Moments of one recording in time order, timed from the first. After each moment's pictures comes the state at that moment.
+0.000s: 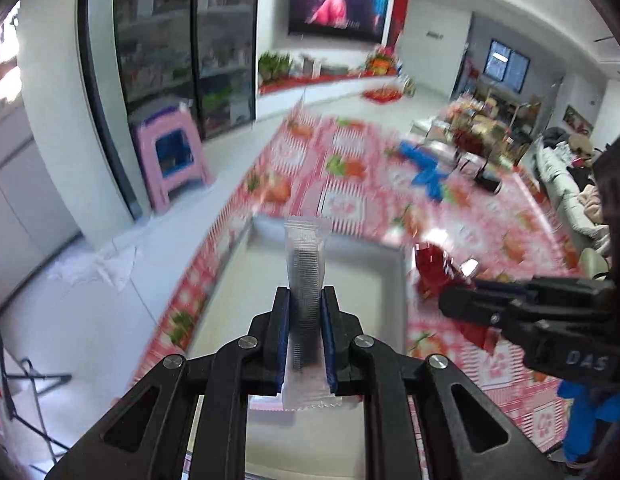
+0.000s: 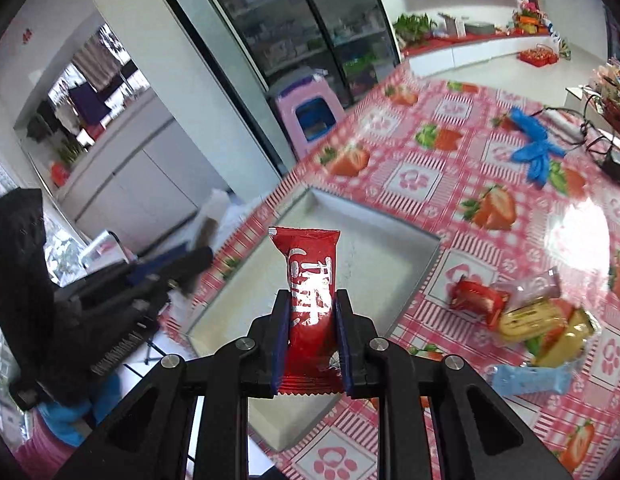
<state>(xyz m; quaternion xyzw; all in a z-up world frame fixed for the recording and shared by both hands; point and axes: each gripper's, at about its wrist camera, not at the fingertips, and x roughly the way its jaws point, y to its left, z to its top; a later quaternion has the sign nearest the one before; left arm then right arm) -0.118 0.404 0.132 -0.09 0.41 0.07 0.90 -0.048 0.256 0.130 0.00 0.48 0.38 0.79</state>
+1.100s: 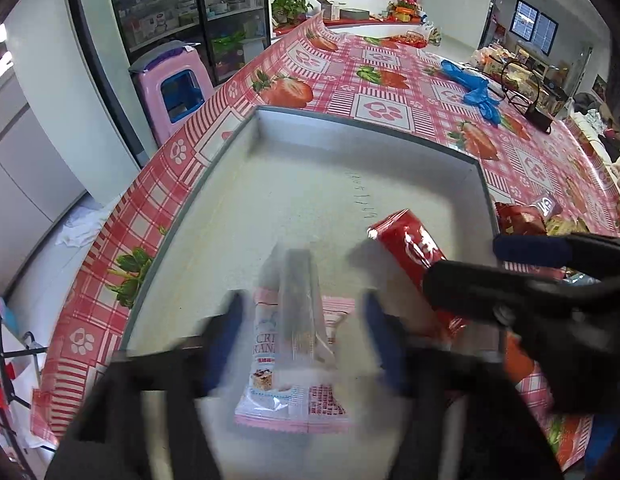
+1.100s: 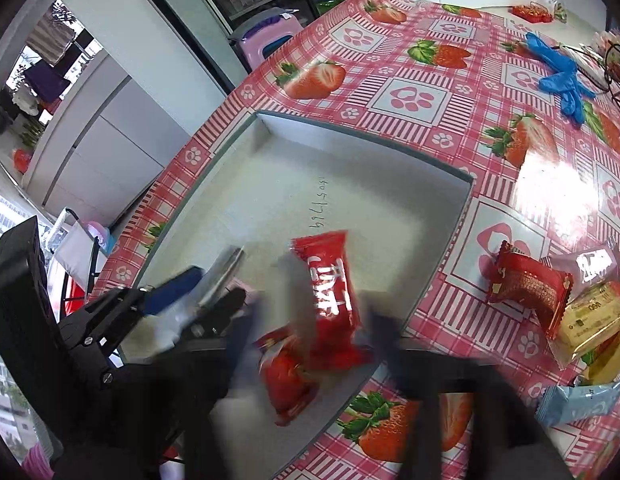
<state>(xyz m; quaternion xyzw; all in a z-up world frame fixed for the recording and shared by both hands) -0.092 0.404 0.033 -0.07 0.49 0.11 0.86 -0.012 0.293 0.037 -0.03 0.55 0.34 0.76</state>
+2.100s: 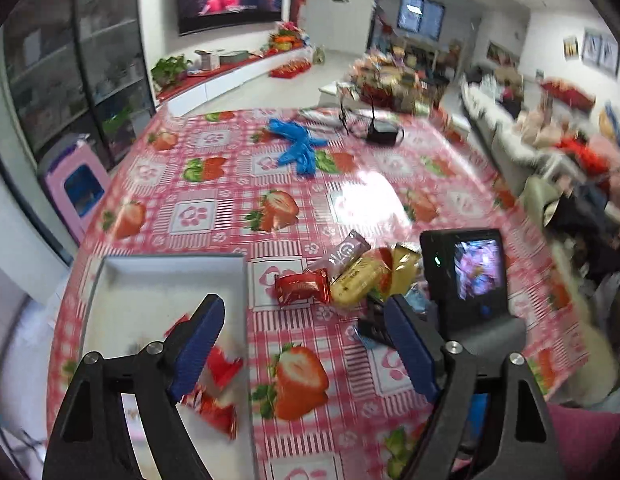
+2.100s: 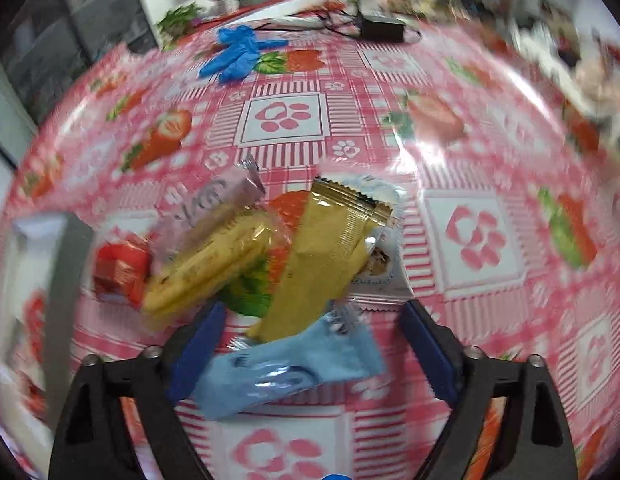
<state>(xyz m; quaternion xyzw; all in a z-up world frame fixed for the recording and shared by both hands) -0.064 0.243 0.147 0.01 0.44 -0.08 0.90 0.011 0.100 -0.004 0.00 0.53 0.00 0.85</state>
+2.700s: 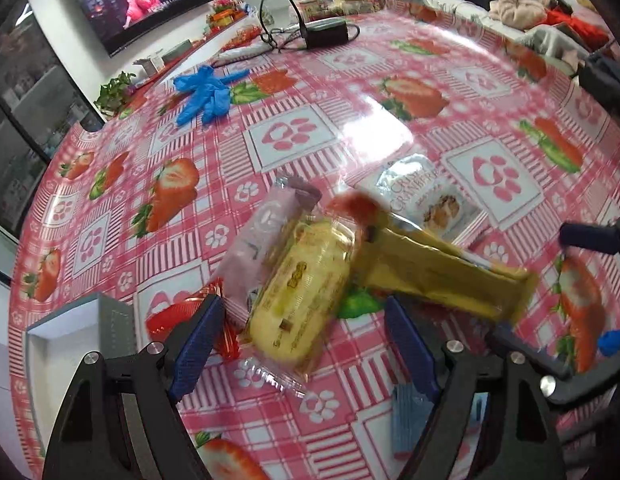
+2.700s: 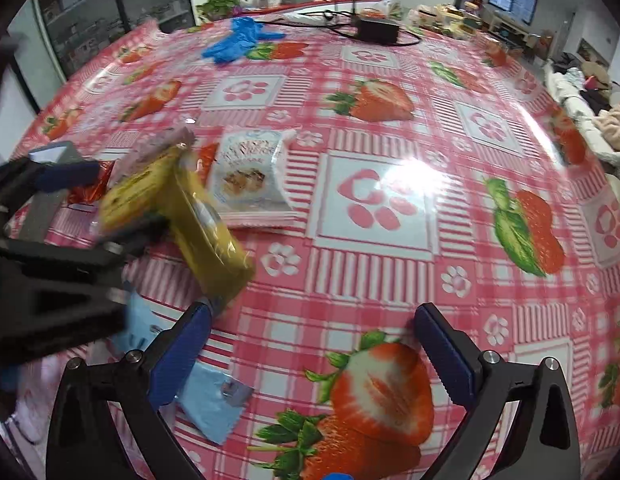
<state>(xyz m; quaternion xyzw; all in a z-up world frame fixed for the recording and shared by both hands) 0.009 0.144 0.010 0.16 0.47 -0.10 0.86 -0.024 0.022 -0.004 -0.04 0.51 0.08 0.85</state>
